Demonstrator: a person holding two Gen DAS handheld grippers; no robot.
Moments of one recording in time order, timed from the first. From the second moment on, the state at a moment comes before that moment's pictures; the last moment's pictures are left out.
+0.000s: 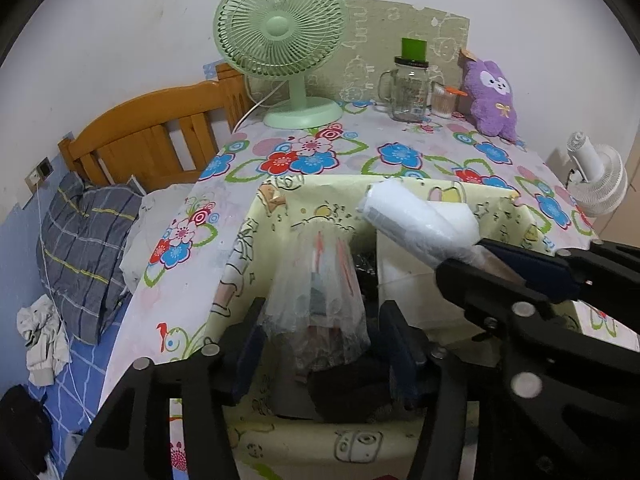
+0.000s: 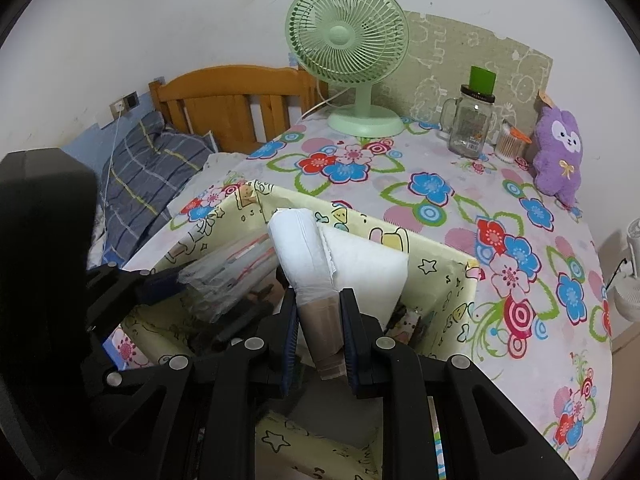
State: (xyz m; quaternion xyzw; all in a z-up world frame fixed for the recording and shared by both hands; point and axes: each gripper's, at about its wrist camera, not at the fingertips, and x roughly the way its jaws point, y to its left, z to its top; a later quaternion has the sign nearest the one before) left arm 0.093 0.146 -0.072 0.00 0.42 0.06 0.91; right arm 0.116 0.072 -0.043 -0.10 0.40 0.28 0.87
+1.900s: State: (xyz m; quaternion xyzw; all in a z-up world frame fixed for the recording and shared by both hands) left arm 0.058 0.091 -0.016 0.00 0.35 0.05 0.93; right arm 0.095 -0.022 0.004 -0.03 0.35 0.21 0.91
